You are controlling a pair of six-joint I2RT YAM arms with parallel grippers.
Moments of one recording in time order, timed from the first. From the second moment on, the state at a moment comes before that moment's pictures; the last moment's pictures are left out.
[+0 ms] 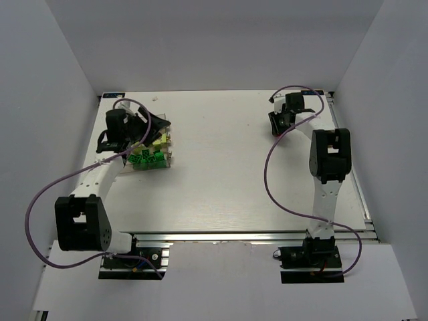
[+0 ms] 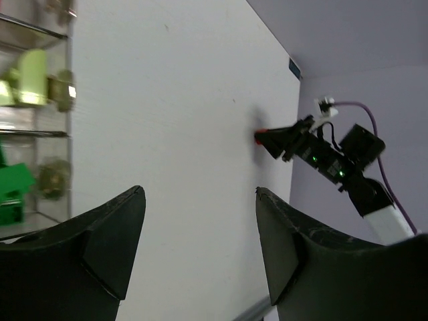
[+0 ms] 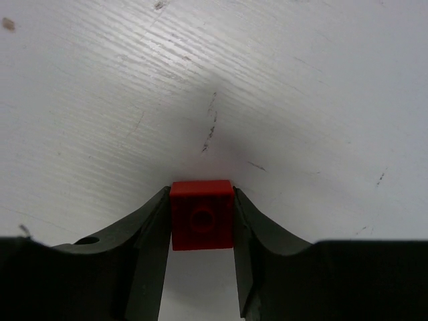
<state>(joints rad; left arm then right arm) 0.01 1.38 0.99 -0.06 0.42 -0.85 0.11 2.22 1.68 -0.38 -0.16 -0.33</state>
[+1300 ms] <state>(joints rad) -0.48 1.71 1.08 0.30 0.67 -1.00 0.36 1.62 1.23 -0.47 -1.03 -0.82</state>
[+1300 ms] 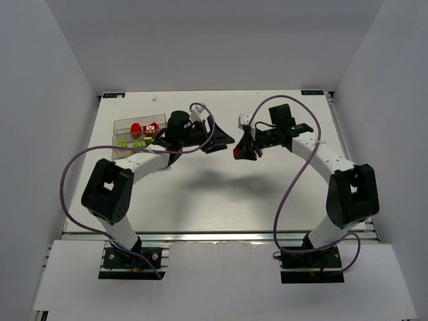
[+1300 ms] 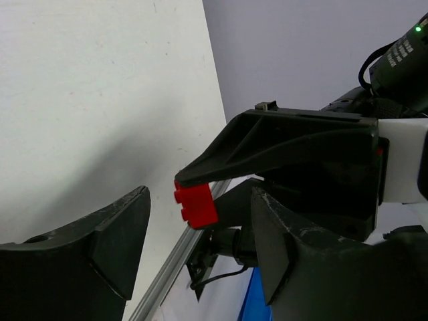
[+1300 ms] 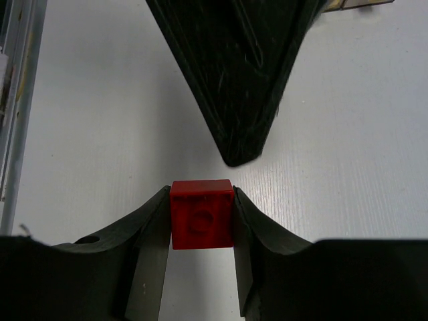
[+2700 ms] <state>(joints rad) -0.51 1.81 1.22 0.19 0.69 -0.95 0.40 1.64 1.25 -0.31 -0.86 -0.63</state>
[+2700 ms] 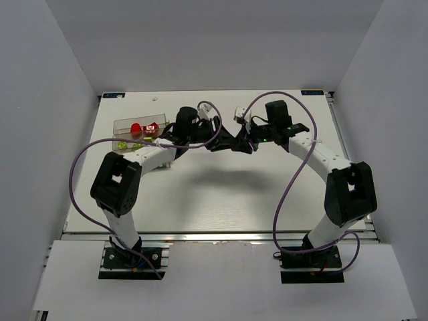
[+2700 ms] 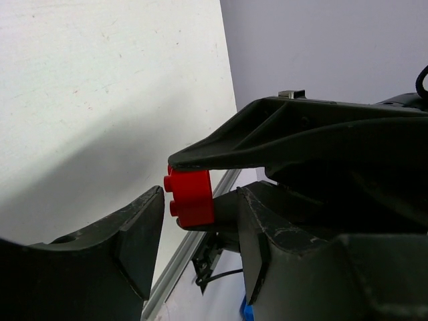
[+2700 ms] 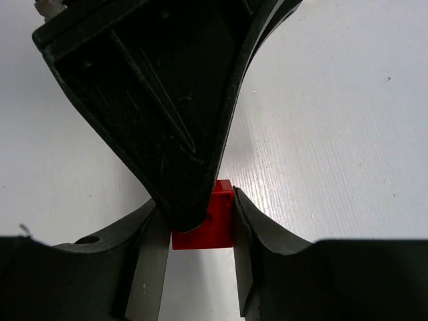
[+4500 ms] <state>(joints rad) -0.09 1.81 1.51 -0.53 0.02 -0.57 0.40 1.60 1.15 -0.25 -0.75 -0.64</state>
